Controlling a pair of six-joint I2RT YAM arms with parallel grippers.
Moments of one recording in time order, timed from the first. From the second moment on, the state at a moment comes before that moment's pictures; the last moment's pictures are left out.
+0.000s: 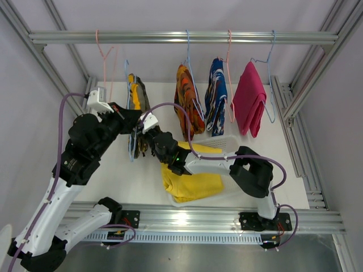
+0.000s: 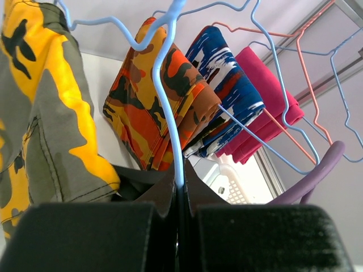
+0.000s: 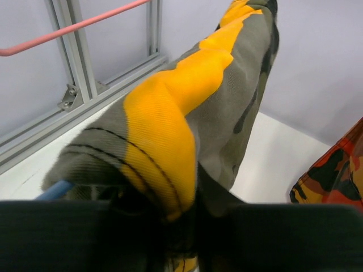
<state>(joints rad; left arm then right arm) -0.49 0.80 1.16 -0.44 -0.10 -0.56 1.15 1.98 1.37 0.76 0.54 -0.17</state>
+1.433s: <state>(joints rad) -0.47 0.93 1.16 -0.34 -0.11 -0.54 1.20 1.78 1.40 0.43 0.57 -0.18</state>
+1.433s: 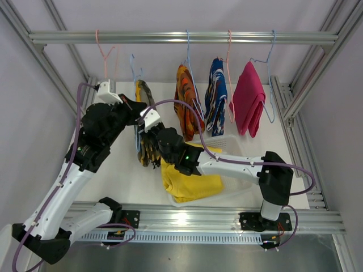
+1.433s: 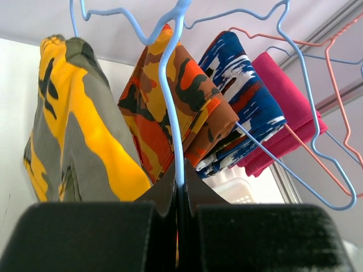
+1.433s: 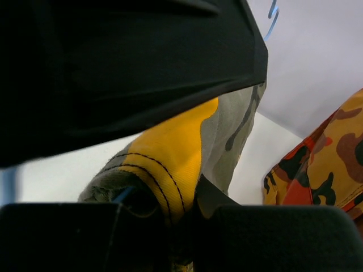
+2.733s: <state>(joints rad) -0.45 0.92 1.16 -0.30 -0.19 -0.49 1.23 1.51 1.51 0.28 0.62 -0.24</state>
